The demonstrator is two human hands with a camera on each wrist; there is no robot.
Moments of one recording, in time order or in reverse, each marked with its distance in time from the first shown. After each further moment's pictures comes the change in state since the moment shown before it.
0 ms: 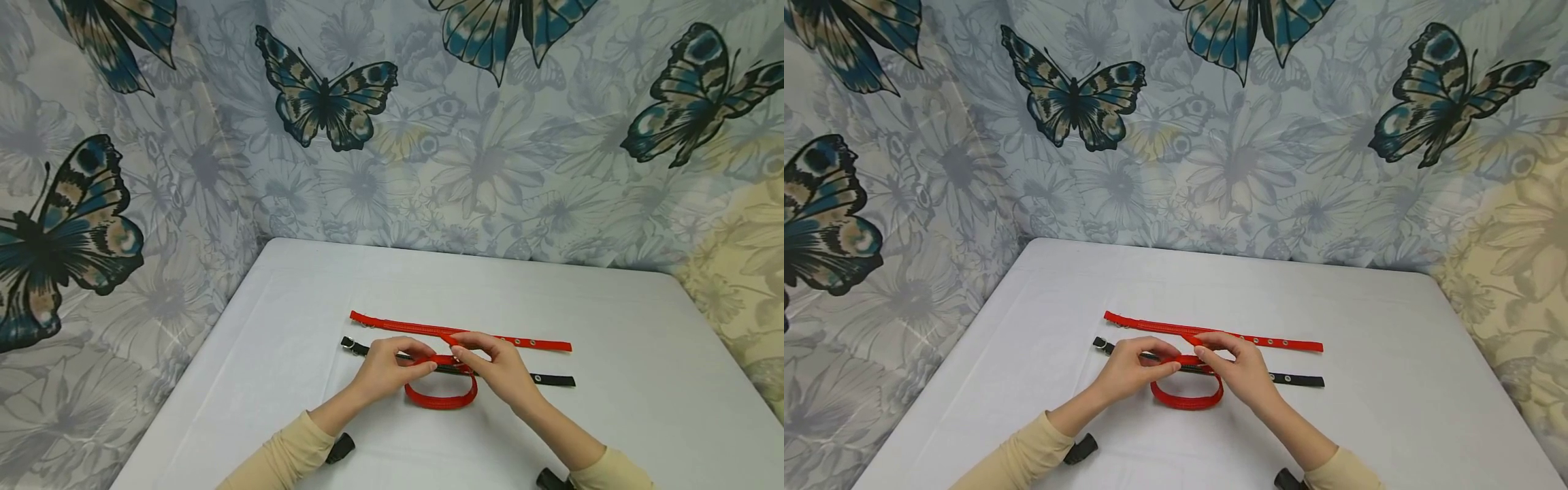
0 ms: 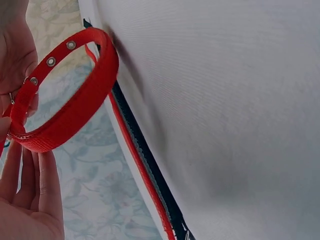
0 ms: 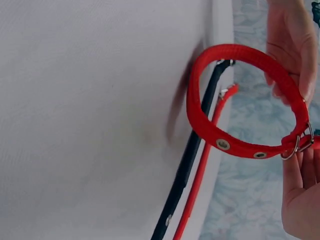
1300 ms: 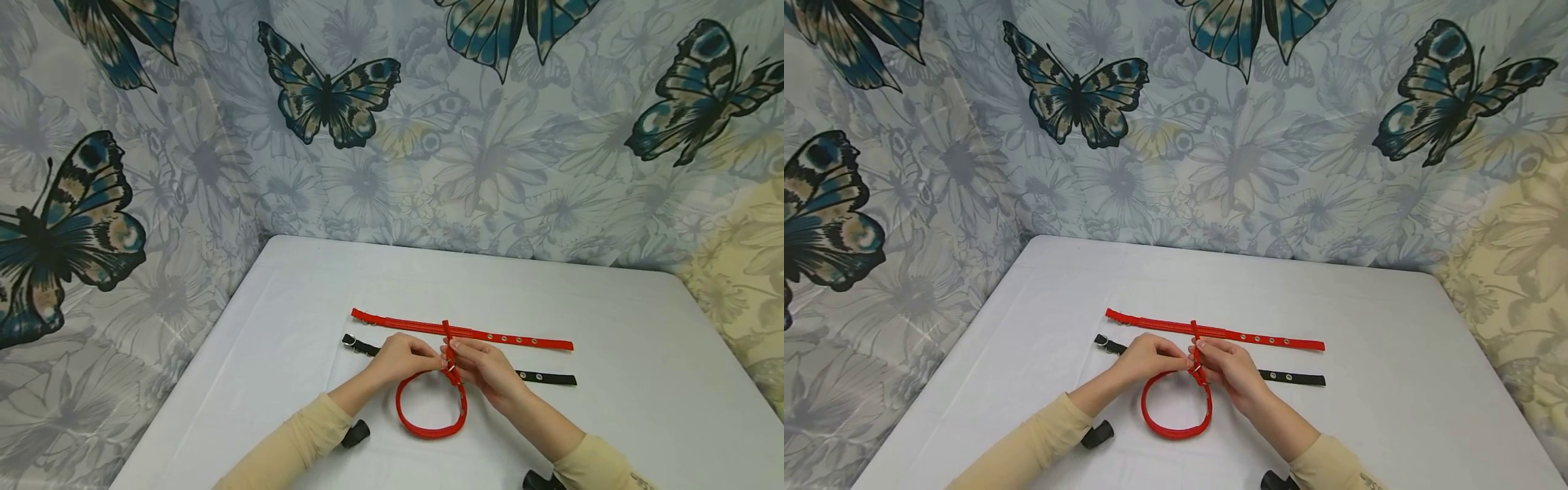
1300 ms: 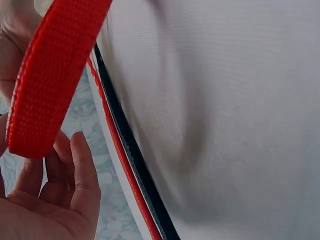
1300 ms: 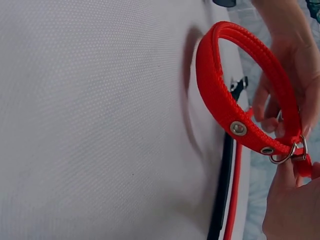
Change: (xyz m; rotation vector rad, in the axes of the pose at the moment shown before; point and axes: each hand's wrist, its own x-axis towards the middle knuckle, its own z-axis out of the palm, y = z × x) left_hand 0.023 -0.012 0.013 0.107 -0.088 -0.305; right_hand 0.016 0.013 0.018 0.599 -0.014 0.469
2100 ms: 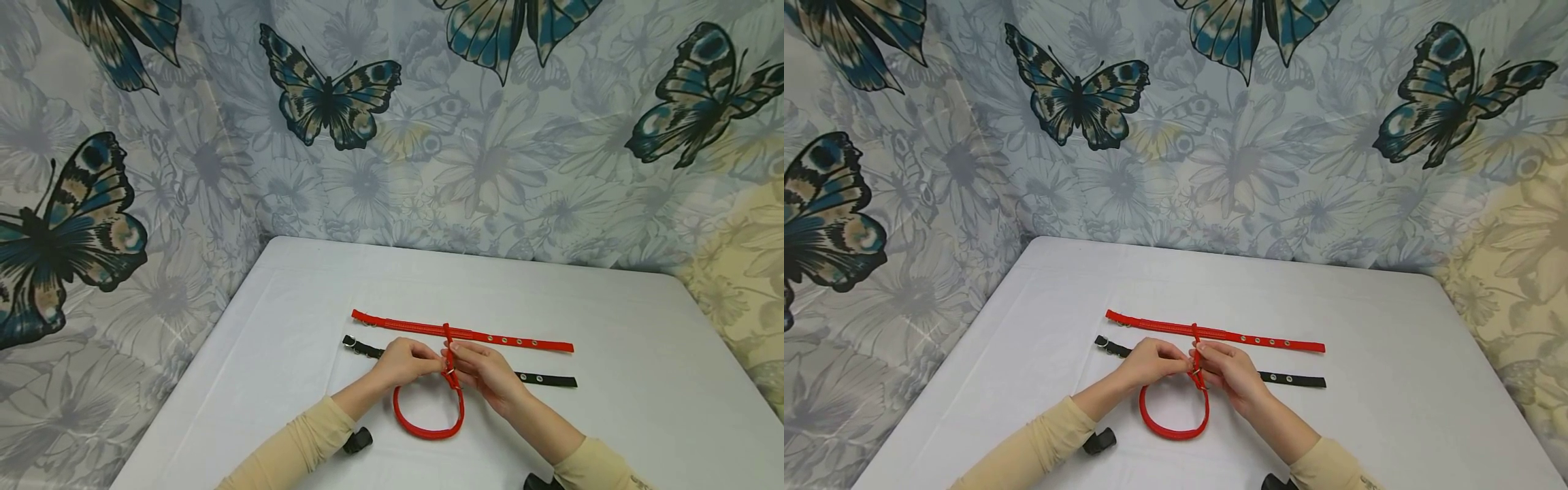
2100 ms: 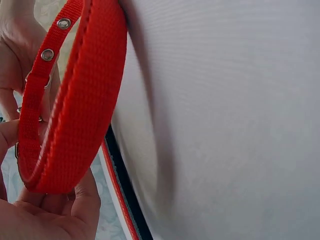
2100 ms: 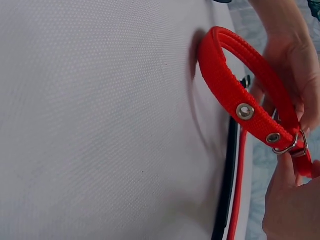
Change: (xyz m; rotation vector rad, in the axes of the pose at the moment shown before) left_hand 0.001 -0.003 0.008 -0.101 0.024 -0.047; right_hand 0.001 0.002 -0.001 0.006 -0.006 0.013
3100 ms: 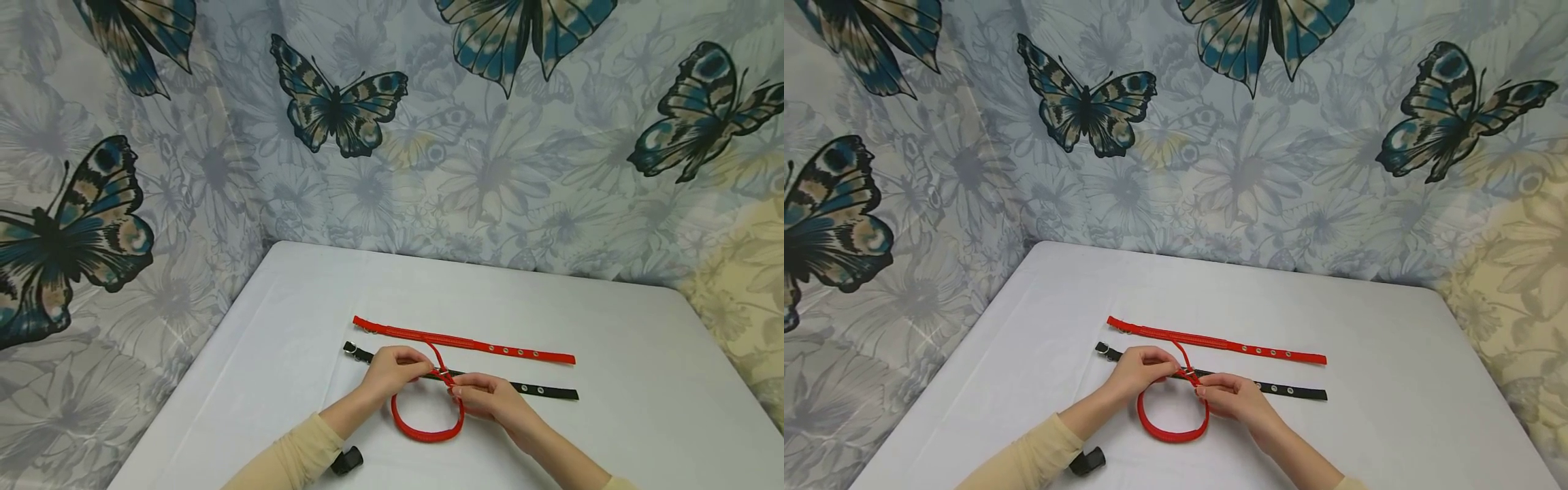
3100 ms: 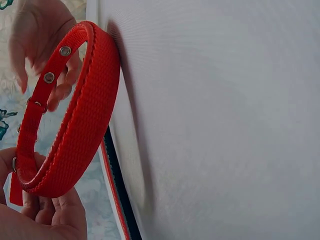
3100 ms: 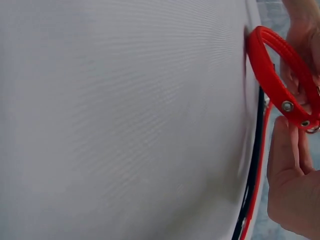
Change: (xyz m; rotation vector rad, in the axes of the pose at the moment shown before) left_hand -0.015 -0.008 -0.007 -0.217 0.138 -0.002; right_hand -0.018 0.018 -0.019 -0.351 -0.093 -0.004
